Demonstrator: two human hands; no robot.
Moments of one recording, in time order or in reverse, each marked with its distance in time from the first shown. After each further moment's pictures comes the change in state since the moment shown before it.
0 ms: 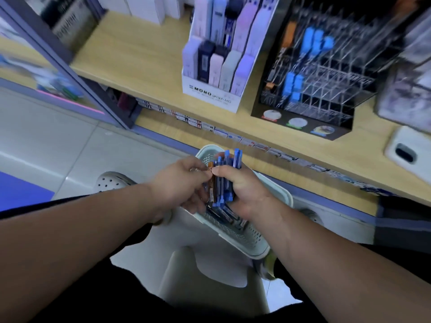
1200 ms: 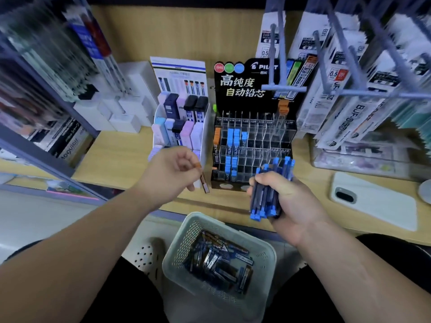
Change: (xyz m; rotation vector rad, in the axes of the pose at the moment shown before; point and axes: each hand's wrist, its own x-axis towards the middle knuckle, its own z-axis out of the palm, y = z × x) left_hand 0.008 0.160 0.004 0.248 0.222 0.564; right_hand -0.098 -0.157 -0.046 0.115 0.241 -0.318
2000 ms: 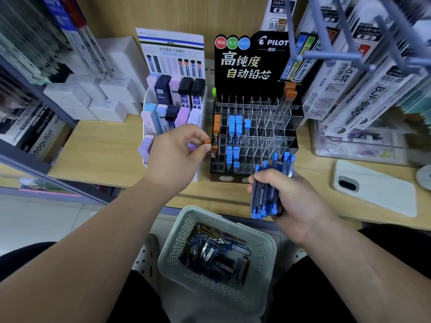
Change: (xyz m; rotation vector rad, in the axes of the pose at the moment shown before) left_hand 0.028 -0.013 0.017 0.142 0.180 0.289; right_hand 0.002 0.010 0.009 -0.079 0.091 0.038
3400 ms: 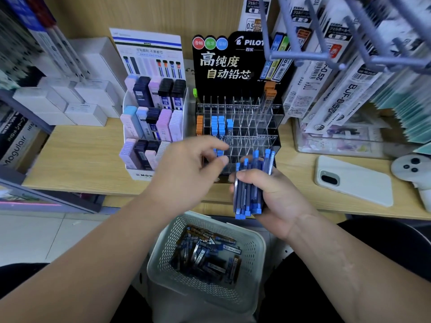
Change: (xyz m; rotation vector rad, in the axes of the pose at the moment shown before) left_hand -0.020 0.036 0.015 0.019 -0.205 0.110; right_hand -0.002 -0.002 0.003 0.107 -0.188 -0.016
